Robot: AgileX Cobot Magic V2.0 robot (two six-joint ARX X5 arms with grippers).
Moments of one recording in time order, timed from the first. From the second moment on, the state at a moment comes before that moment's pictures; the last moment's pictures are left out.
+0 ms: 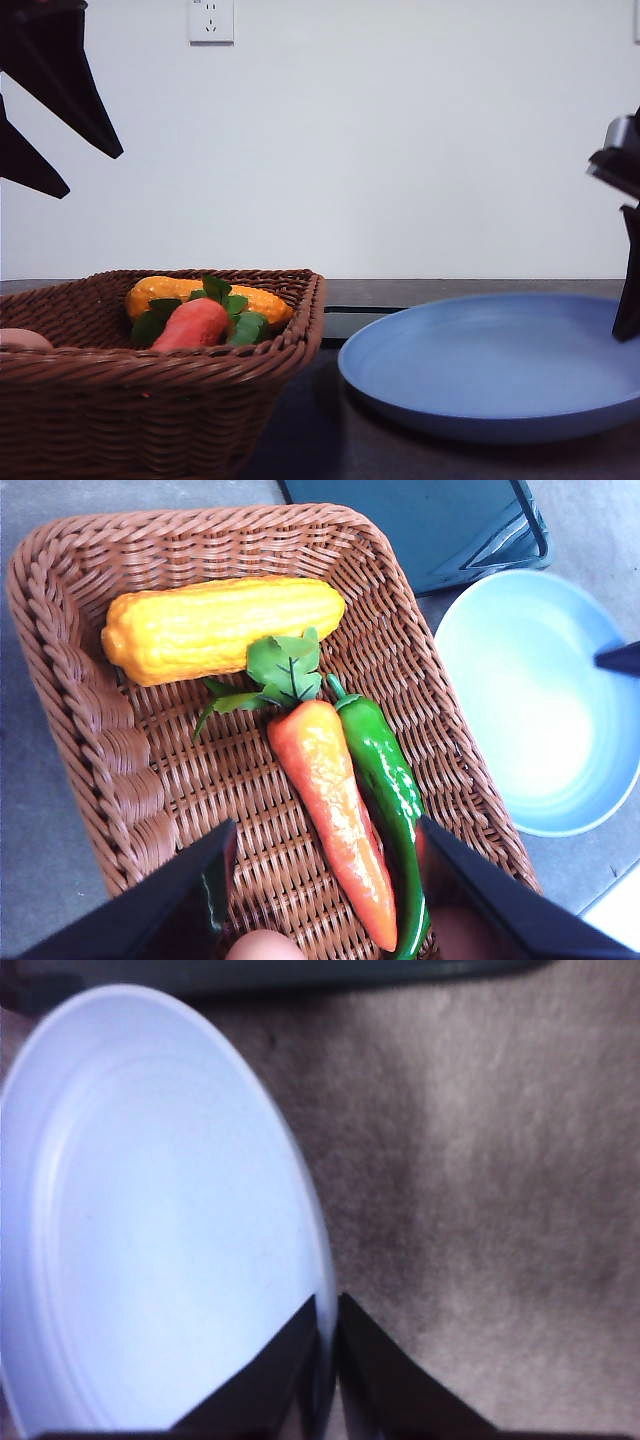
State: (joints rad) left_arx -0.35 1.02 0.80 -0.61 0.38 -0.20; right_arx 0.09 1.22 0.61 -0.46 -0.43 0.23
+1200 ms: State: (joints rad) left_arx -0.77 1.34 0.95 -1.00 0.00 -0.35; right_arx 0.02 0.98 0.61 -0.48 -0.42 0.24
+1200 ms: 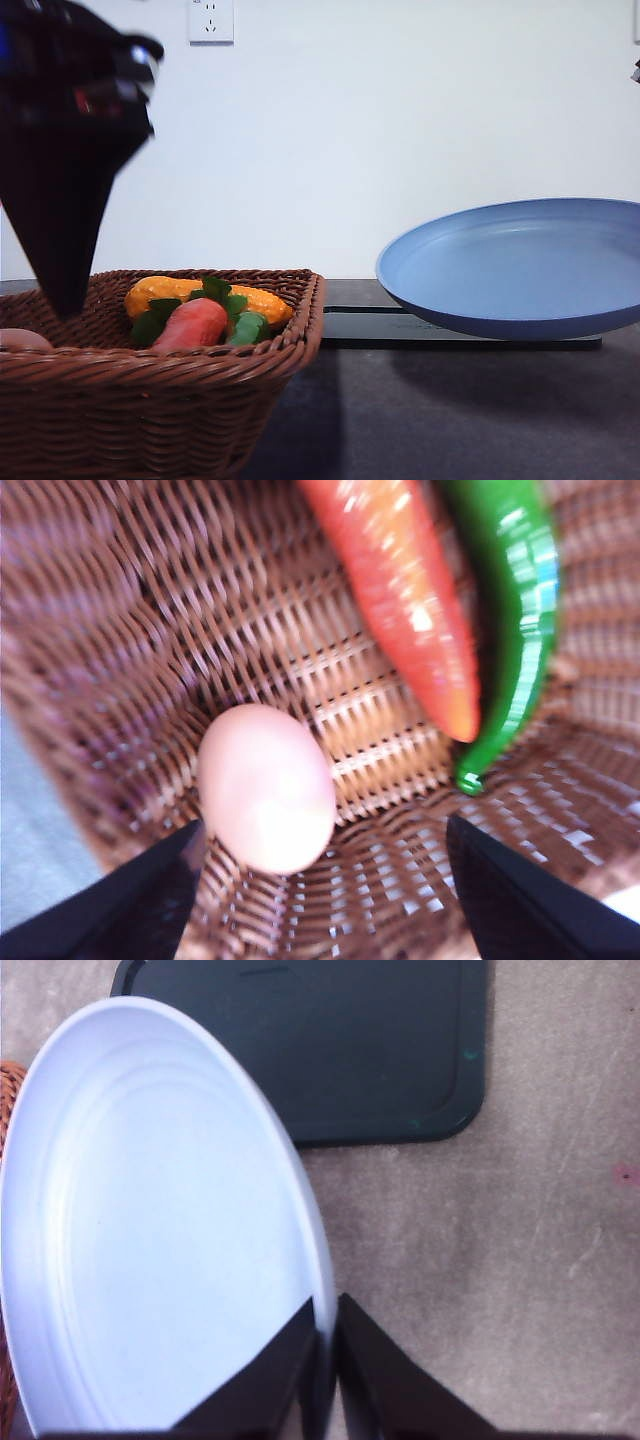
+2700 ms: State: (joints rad) left_arx -0.77 1.48 1.02 -1.00 0.00 -0.29; right_arx 0.02 0.98 0.61 -0.48 -0.42 0.24
